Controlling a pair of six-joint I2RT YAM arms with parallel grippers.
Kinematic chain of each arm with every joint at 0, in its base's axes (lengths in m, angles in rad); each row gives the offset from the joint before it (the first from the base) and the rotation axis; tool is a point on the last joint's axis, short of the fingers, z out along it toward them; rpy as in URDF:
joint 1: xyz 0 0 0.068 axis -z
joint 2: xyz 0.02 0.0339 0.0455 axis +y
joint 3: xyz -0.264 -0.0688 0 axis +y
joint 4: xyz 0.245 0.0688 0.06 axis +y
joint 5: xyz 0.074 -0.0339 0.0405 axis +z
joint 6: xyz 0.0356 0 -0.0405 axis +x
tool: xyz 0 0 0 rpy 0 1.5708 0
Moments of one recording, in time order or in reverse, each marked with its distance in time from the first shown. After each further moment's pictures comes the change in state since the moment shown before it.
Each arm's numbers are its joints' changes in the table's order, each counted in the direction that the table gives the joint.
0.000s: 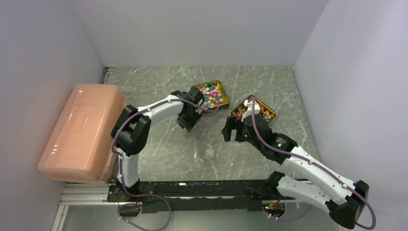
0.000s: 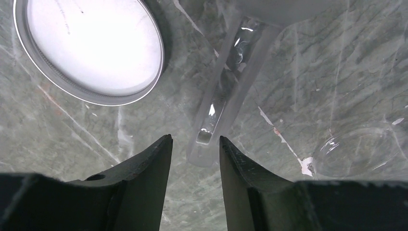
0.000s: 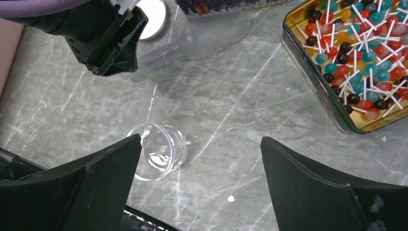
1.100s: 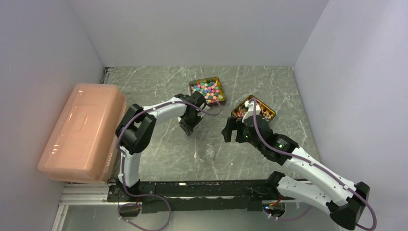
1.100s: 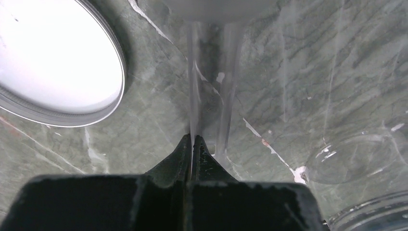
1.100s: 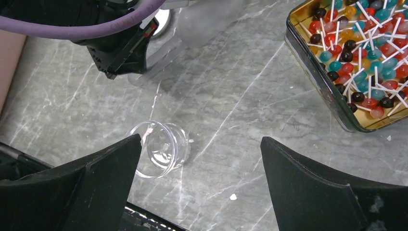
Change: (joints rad) left arm 0.026 0.058 0.008 -0.023 -0.036 -0.002; right arm 0.000 -0.010 0.011 0.001 0.014 0.007
